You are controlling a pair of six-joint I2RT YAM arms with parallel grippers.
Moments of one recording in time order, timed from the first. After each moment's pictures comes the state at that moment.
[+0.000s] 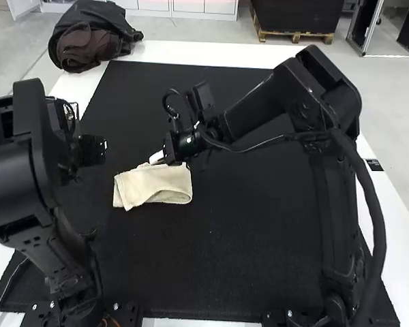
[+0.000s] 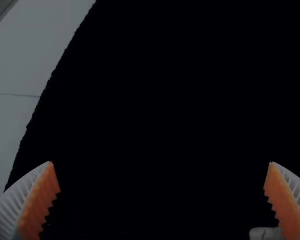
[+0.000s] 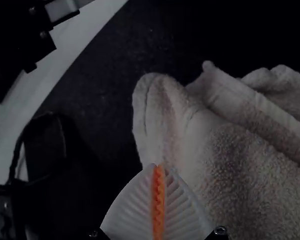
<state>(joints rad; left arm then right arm) 0.48 1.27 0.40 0.33 0.23 0.13 0.82 2.06 1.25 0.17 -0.63 0.35</state>
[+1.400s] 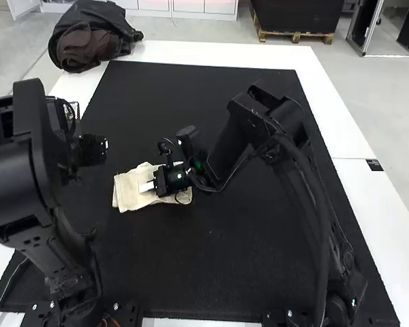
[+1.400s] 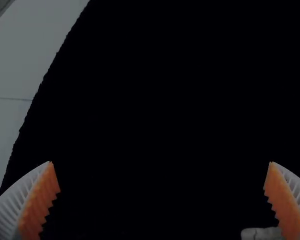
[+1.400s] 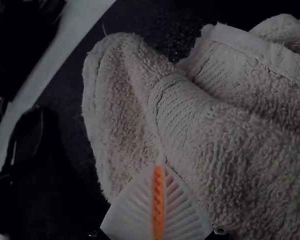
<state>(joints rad) 0.48 1.27 0.40 0.34 0.26 0.13 0.86 2.39 1.24 0.68 -0.70 0.47</state>
